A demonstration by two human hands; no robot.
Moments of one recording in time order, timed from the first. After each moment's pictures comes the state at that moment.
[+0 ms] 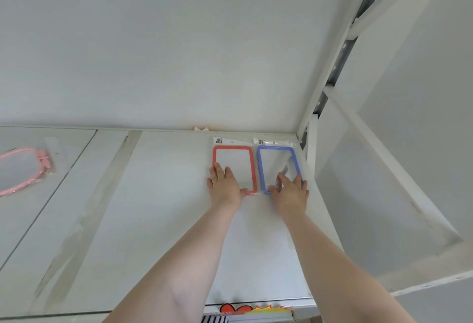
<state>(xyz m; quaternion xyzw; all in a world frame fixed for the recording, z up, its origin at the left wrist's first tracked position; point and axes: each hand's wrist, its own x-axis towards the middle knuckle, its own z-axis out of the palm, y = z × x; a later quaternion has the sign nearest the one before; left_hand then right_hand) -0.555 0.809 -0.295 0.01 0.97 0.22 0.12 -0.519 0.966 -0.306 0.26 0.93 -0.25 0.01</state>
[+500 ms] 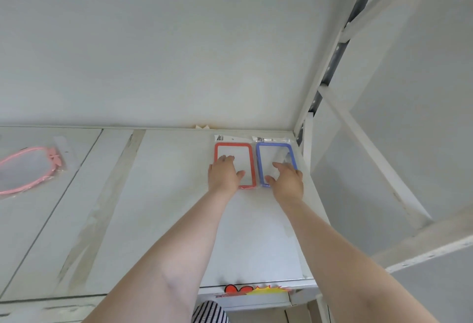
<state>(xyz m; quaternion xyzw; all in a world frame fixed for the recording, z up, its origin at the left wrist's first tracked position) -0.551 0.792 -0.255 0.05 0.96 0.27 0.07 -0.509 0.949 -0.263 0.23 0.94 -0.25 -0.02</state>
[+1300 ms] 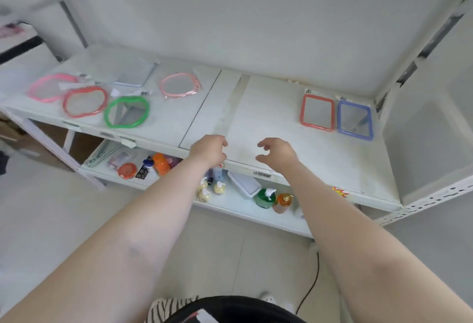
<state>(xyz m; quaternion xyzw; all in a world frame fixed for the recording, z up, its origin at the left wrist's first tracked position) -0.302 0.502 -0.191 -0.04 0.97 0.20 0.11 -0.318 0.702 -0.186 -0.04 0.95 -0.28 0.14</state>
